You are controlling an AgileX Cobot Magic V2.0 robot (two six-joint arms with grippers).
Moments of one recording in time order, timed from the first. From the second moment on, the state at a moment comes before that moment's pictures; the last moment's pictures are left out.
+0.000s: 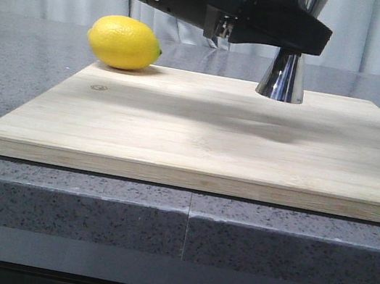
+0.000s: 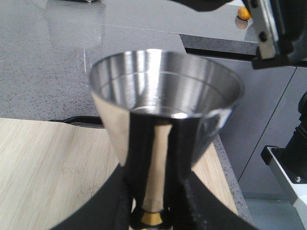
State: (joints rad) left arm -0.52 1.98 -1.43 -1.53 1.17 1.89; right arm 0.37 1.16 -0.92 -1.17 -0.04 0.13
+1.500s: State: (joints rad) left arm -0.52 1.98 -1.43 -1.53 1.17 1.89; right arm 0.37 1.16 -0.92 -1.34 -0.03 0.13
